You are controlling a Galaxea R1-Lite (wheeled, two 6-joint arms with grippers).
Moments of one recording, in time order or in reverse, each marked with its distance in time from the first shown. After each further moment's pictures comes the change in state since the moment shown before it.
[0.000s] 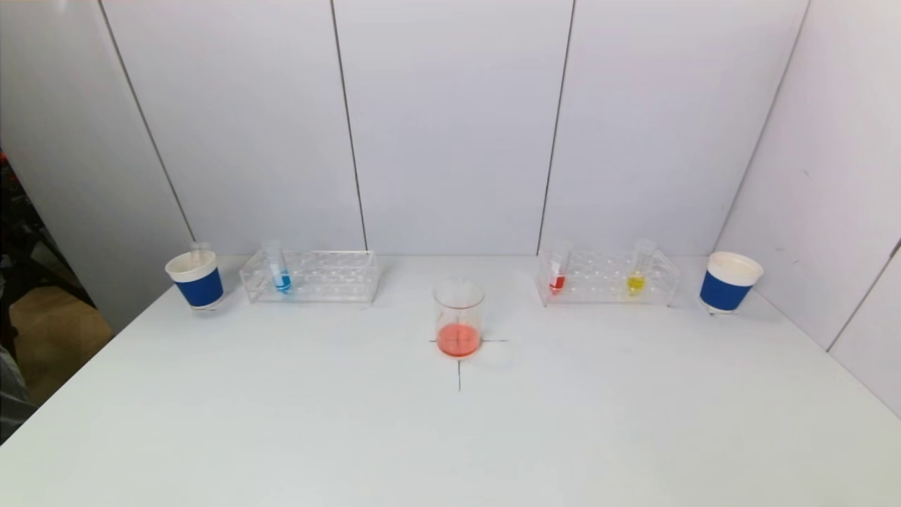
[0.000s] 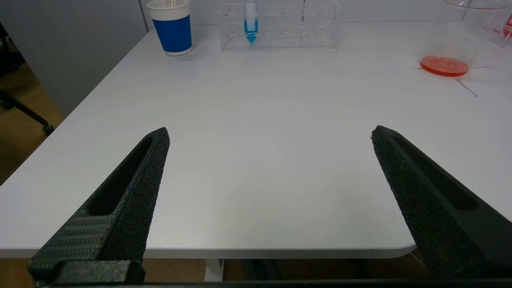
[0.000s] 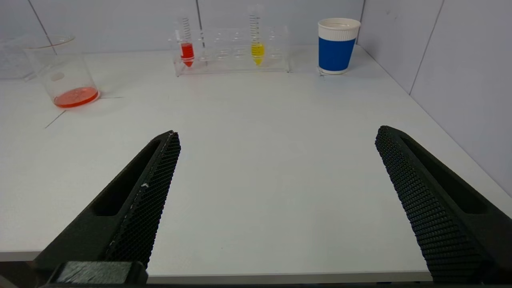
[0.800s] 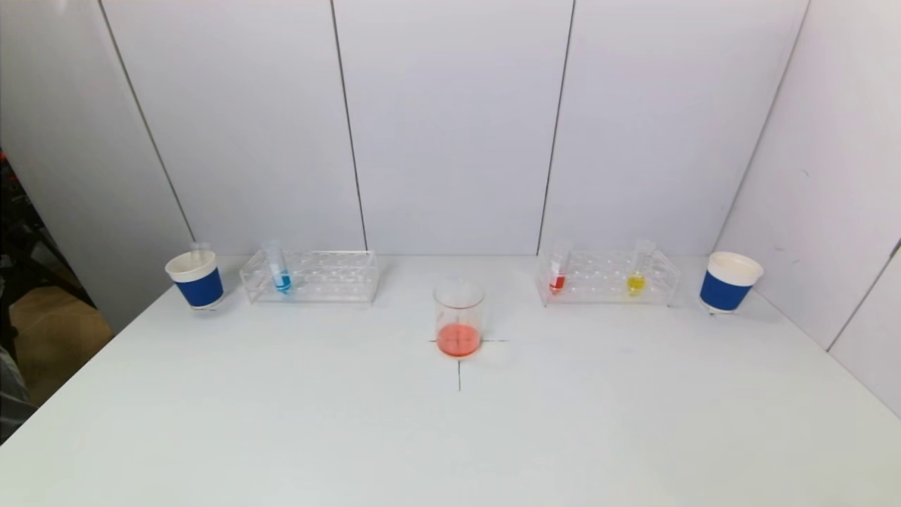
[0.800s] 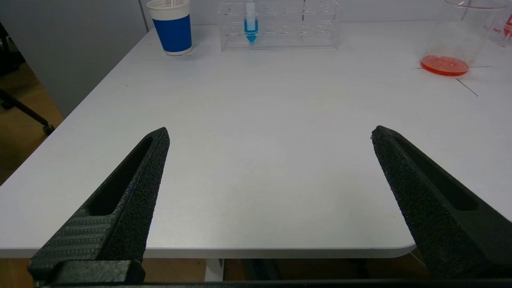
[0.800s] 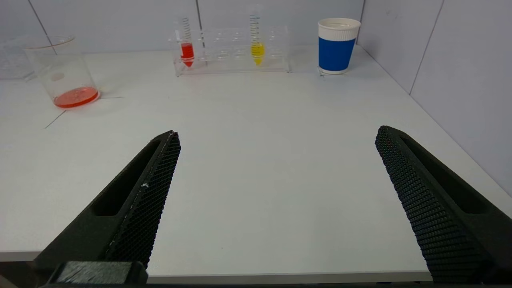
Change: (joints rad) left arm 0.000 0.000 0.000 0.000 0.000 0.001; right arm 0.000 0.000 0.000 0.000 0.000 0.000
